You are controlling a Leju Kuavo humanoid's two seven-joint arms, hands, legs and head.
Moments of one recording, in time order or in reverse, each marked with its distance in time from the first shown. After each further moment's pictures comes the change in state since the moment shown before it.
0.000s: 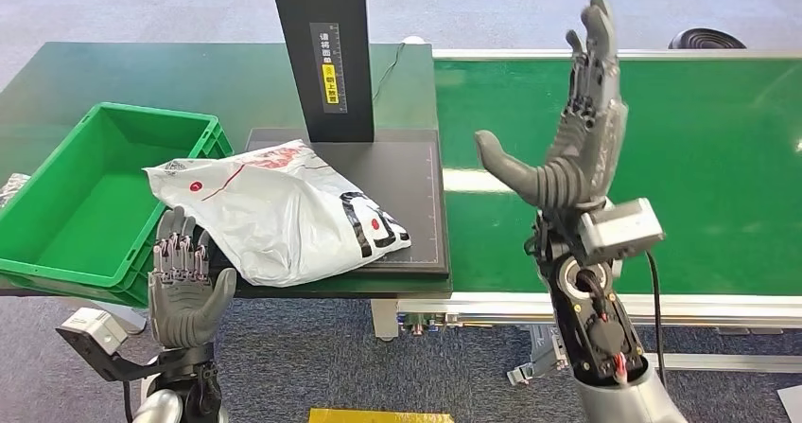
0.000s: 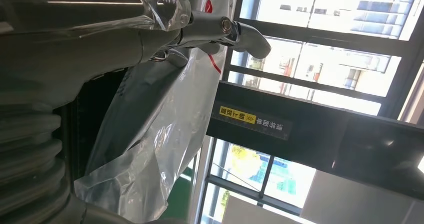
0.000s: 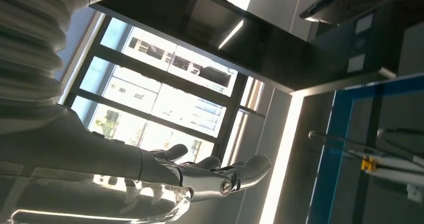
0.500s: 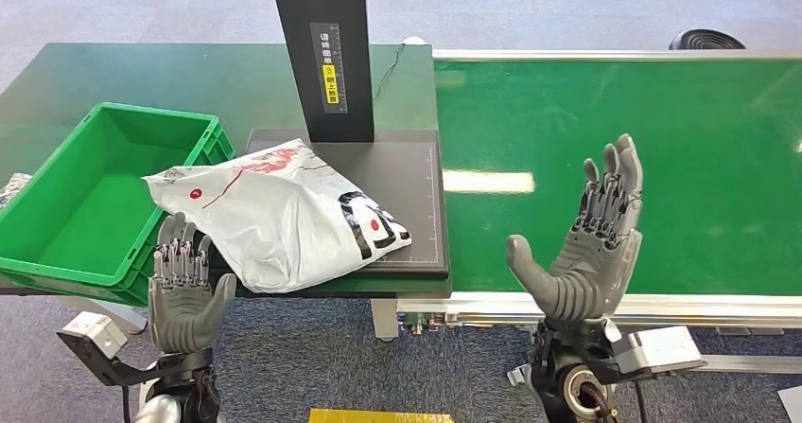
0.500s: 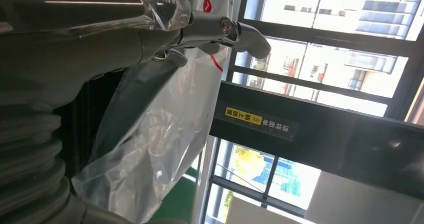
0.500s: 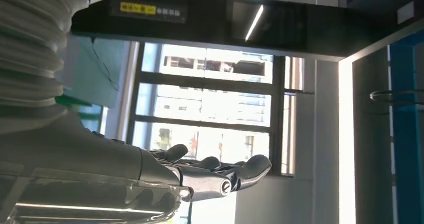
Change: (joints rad) left arm 0.016 0.013 -0.009 0.000 0.013 0.009 0.000; right arm 0.404 0.057 -0.005 -0.176 -0.113 -0.077 -0.055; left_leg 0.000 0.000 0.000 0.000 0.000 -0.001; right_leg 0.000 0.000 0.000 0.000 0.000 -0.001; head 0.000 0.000
